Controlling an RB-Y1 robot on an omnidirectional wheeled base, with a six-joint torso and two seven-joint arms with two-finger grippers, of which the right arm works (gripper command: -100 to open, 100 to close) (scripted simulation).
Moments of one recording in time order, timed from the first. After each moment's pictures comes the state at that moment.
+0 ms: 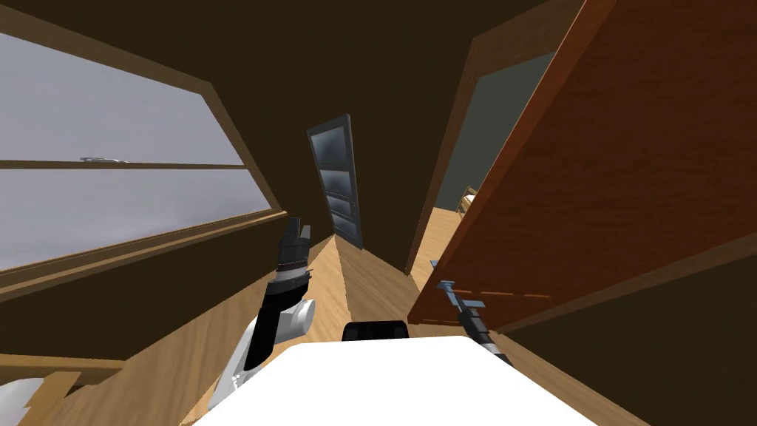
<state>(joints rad) 0.32 -0.42 -0.03 -0.72 -0.01 -1.16 -0.42</state>
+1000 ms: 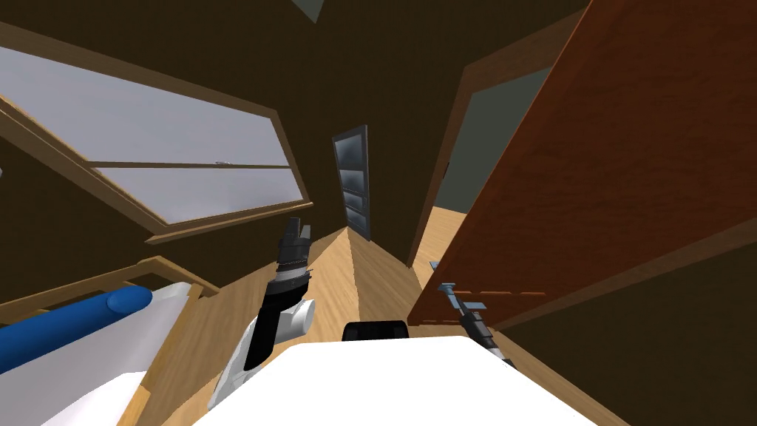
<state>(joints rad) 0.31 -0.44 -0.01 -0.65 0.00 -1.23 -0.44</state>
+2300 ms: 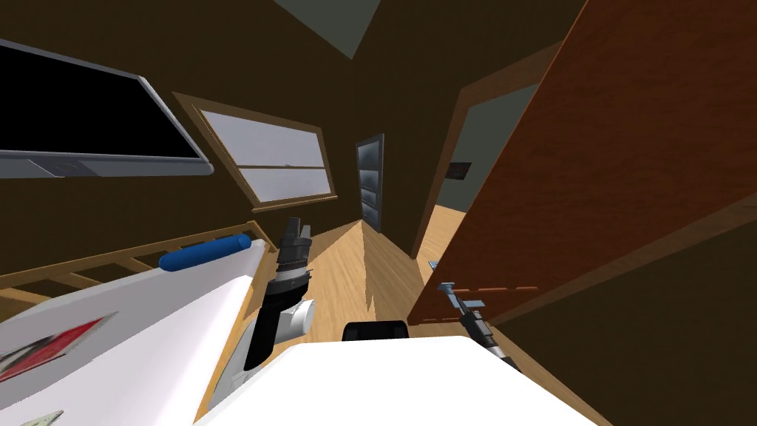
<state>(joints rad) 0.26 -0.46 0.00 -0.57 0.02 -1.28 -0.47</state>
